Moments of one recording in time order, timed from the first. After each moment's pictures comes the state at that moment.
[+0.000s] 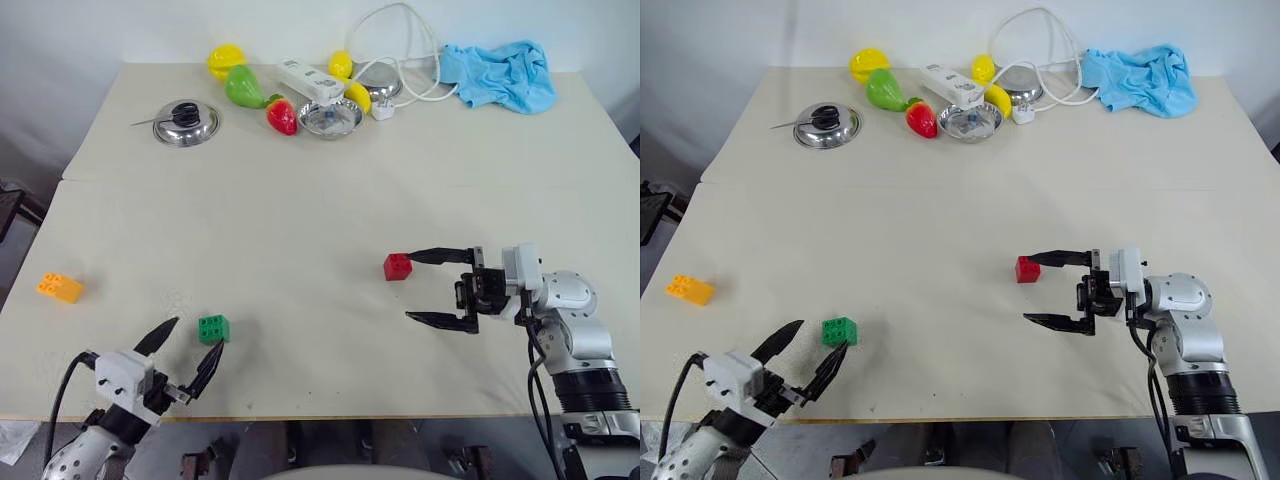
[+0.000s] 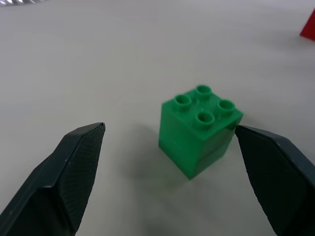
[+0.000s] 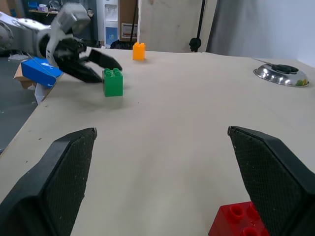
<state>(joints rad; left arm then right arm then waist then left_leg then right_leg) 0.56 0.26 0.33 -0.43 -0.32 -0.04 -0.60 -0.29 -0.62 -0.05 0.13 0.61 -0.13 1.49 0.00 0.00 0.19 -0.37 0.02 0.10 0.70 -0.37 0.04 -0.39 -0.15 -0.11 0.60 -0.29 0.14</state>
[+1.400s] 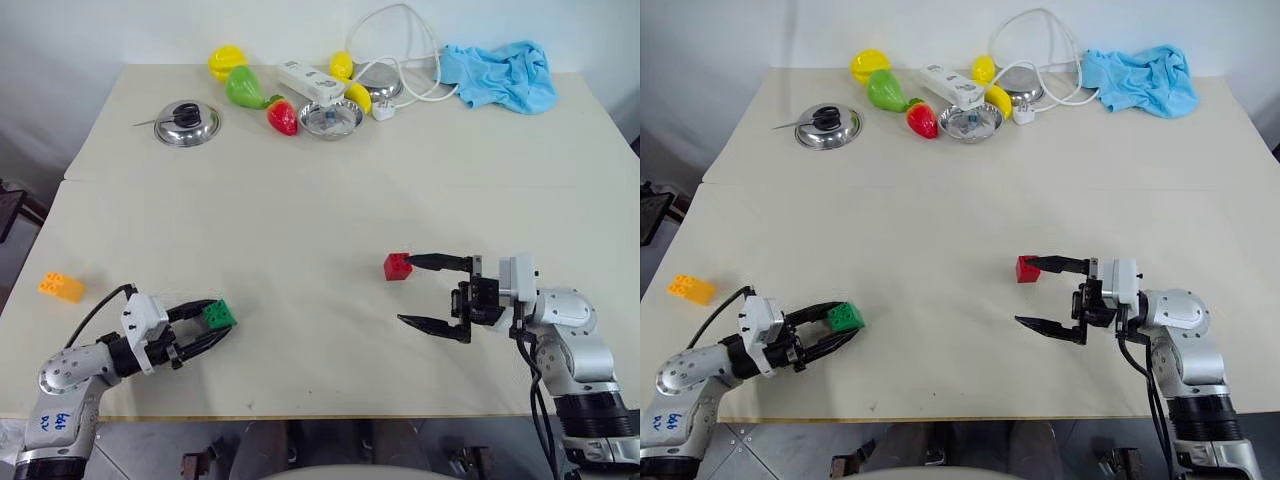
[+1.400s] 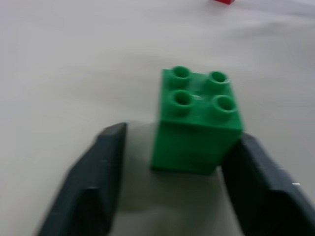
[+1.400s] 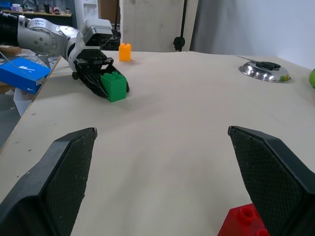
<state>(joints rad) 0.15 0.63 0.24 -0.04 -0.44 0.00 -1.03 -0.18 -0.60 -0.08 -0.03 0.59 -0.09 1.35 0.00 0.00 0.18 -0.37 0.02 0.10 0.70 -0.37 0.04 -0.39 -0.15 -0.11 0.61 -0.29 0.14</state>
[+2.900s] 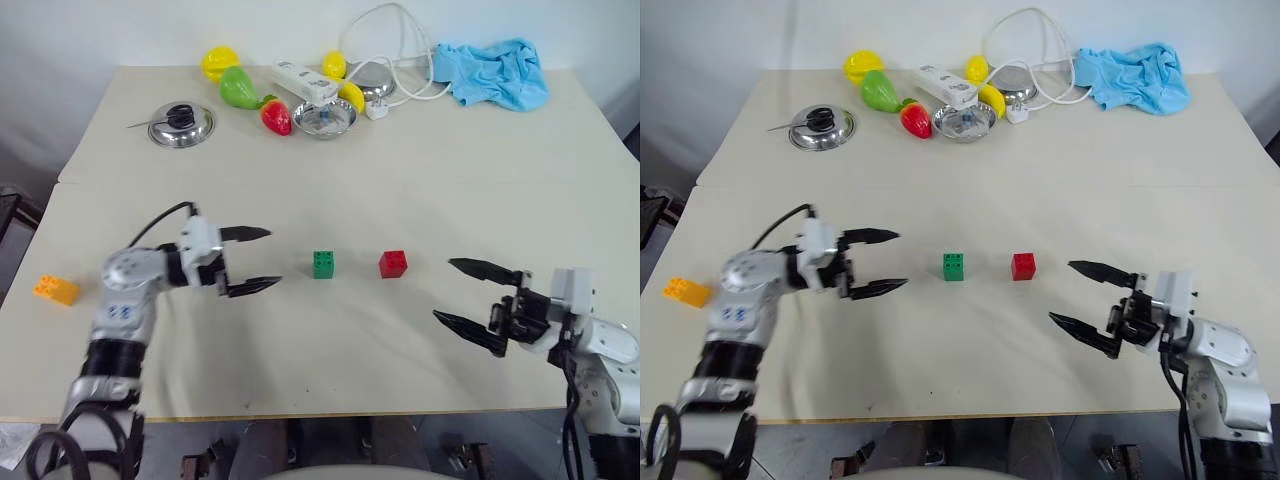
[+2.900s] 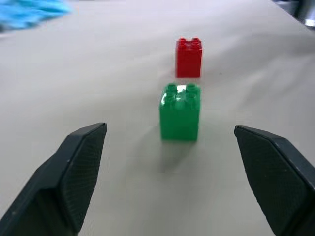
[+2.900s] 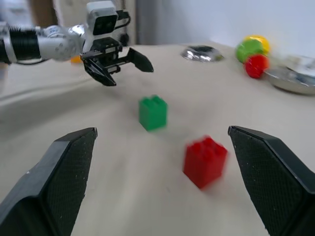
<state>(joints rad) -0.34 0.58 0.14 0.19 -0.37 -0.08 -1.17 -0.02 -0.60 -0.23 -0.14 0.68 0.00 1.27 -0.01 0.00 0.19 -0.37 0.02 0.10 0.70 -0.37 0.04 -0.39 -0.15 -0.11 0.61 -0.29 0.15</state>
